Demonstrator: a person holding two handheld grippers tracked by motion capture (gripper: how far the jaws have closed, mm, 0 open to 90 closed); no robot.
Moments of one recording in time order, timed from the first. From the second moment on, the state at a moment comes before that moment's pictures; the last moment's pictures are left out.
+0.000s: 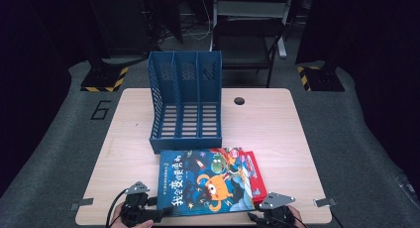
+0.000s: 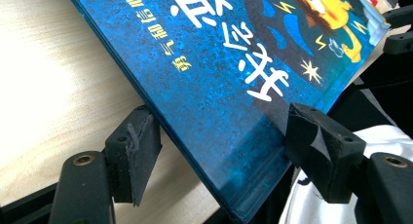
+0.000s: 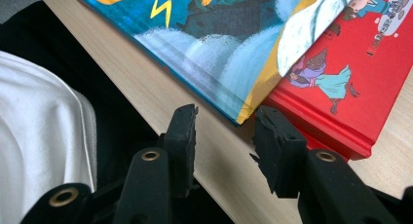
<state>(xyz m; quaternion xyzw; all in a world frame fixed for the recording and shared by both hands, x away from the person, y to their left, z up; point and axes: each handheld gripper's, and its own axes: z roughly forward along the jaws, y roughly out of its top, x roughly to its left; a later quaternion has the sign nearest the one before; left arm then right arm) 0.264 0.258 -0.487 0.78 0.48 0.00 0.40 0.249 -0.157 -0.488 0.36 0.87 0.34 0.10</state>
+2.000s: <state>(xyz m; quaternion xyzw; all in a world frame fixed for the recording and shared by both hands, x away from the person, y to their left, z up) 0.250 0.271 -0.406 0.76 0.44 0.06 0.48 0.252 -0.130 -0.489 0.36 0.86 0.35 0.07</state>
